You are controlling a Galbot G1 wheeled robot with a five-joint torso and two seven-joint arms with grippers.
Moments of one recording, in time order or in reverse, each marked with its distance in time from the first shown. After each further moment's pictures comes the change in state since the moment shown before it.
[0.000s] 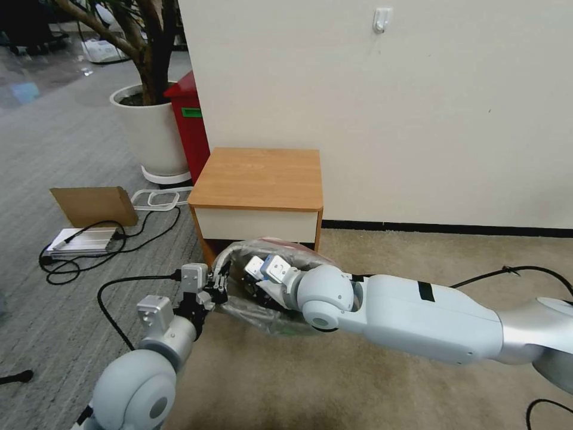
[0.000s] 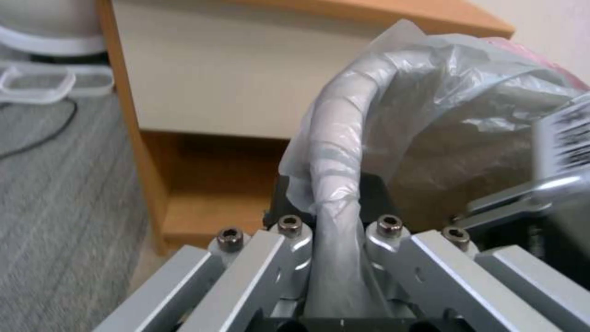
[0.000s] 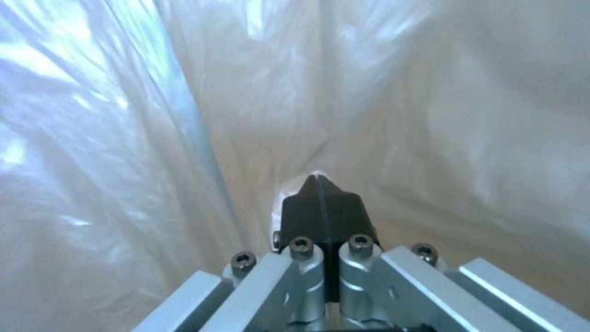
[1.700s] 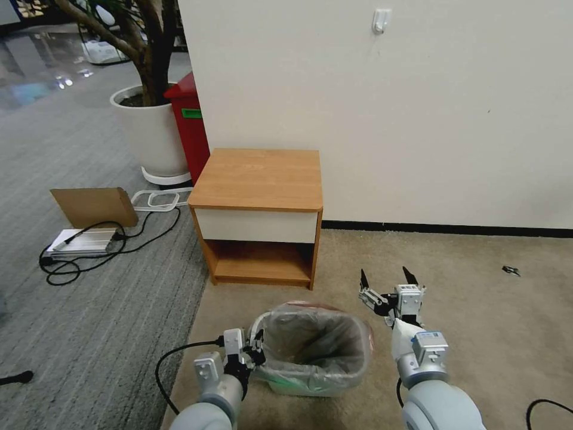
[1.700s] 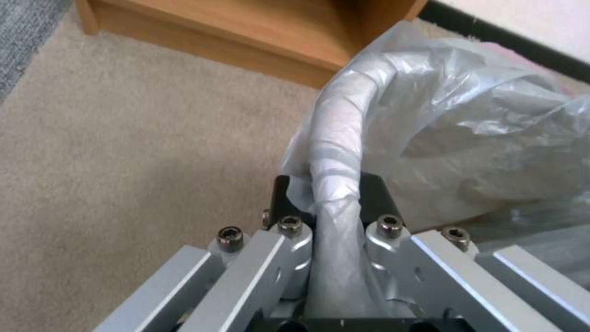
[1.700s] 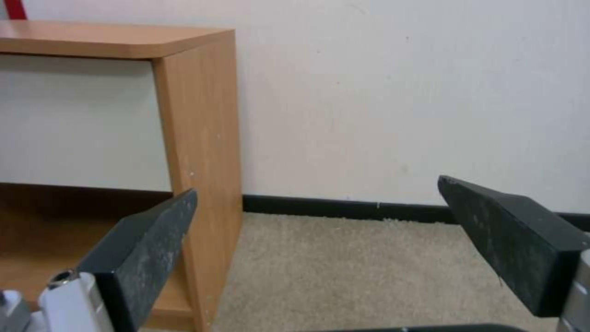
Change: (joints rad) left arm 0.164 -0.252 0.192 0.215 0.147 -0.078 -0.016; right arm -1.388 0.242 1.231 0.263 -0.861 0.569 -0.045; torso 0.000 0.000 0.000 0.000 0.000
